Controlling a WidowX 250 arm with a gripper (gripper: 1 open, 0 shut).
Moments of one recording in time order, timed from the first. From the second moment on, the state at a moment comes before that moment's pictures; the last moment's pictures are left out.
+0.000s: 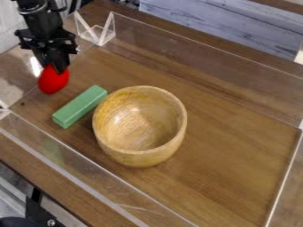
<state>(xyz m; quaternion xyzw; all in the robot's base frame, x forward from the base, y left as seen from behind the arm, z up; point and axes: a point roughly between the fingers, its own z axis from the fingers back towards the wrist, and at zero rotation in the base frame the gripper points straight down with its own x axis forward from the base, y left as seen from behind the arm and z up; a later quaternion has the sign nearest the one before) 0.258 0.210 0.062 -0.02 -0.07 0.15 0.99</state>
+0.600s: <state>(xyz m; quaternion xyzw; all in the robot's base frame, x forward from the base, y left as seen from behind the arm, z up) 0.297 0.209 0.040 -0.02 -0.08 0.14 0.99</state>
